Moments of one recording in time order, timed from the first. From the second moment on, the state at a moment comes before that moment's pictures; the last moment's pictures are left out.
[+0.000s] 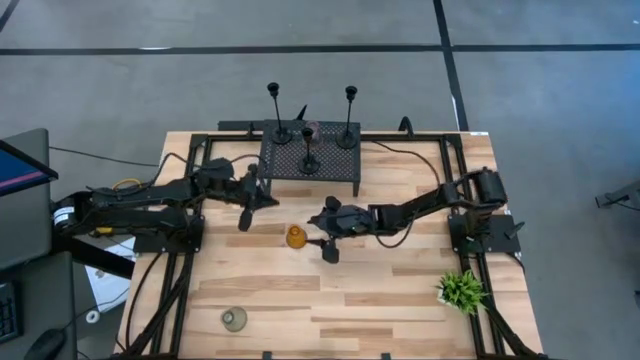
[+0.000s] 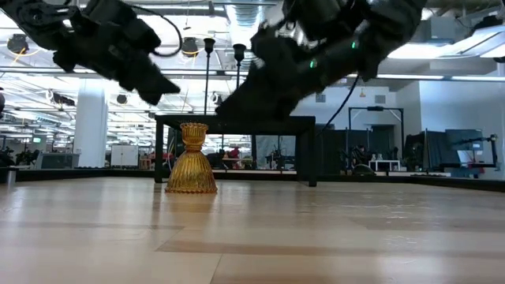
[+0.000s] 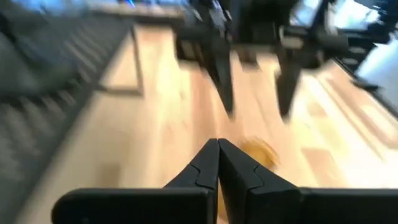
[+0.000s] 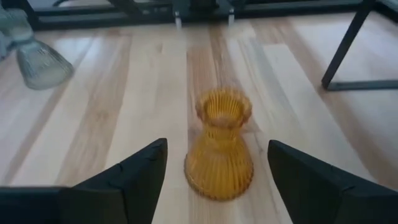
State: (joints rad) left arm 0.36 0.74 0.36 0.15 0.44 0.14; right arm 0.10 1.86 0.95 0.44 0.11 0.11
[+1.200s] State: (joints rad) left arm 0.10 1.66 0.55 0.70 0.36 0.07; right arm 0.15 1.66 0.95 0.08 0.14 0.17
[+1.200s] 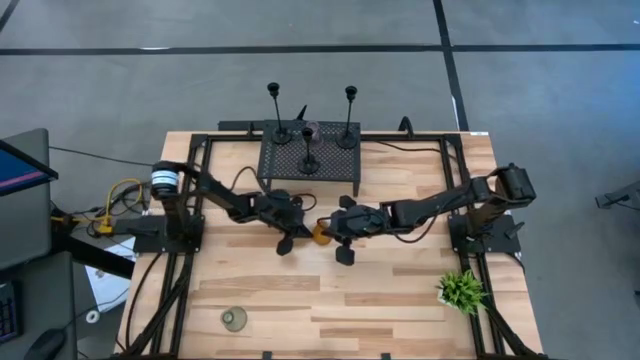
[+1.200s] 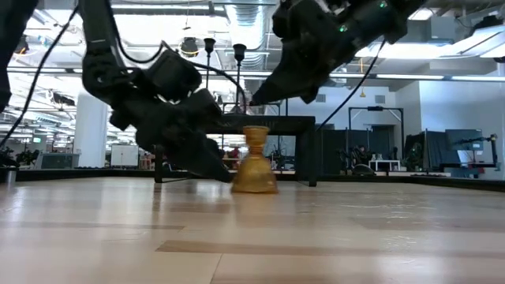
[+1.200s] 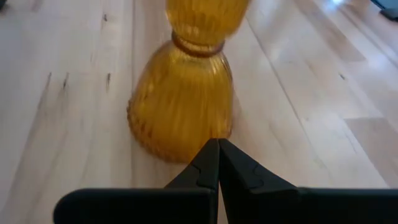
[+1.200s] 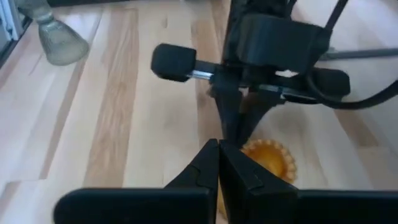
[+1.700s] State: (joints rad) left arm 0.10 1.50 0.61 0.61 0.36 0.12; right arm 0.25 1.58 0.94 -0.21 0.35 0.34
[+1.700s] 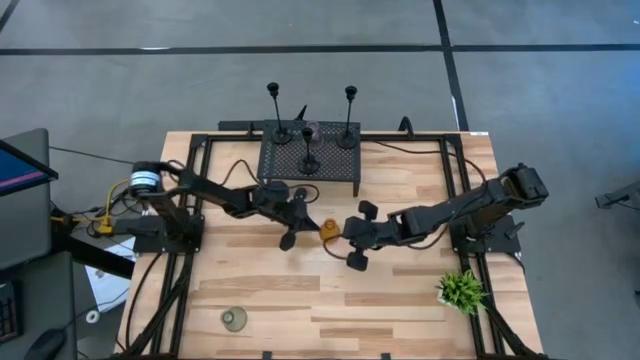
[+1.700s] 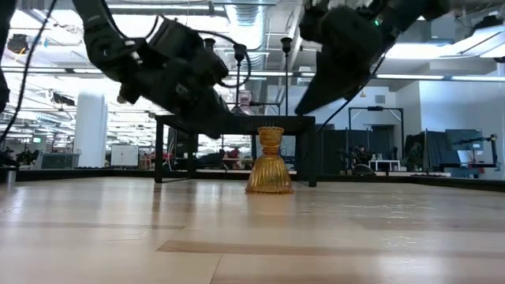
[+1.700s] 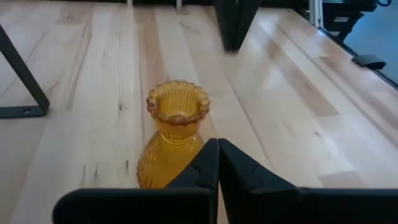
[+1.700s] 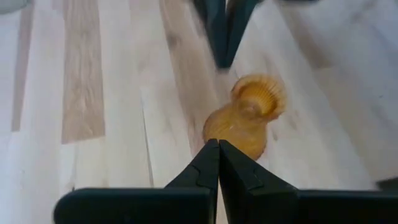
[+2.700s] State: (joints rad) left arm 0.10 1.33 0.61 0.33 0.36 0.19; right arm 0.21 1.69 0.92 -0.17 0.37 0.45
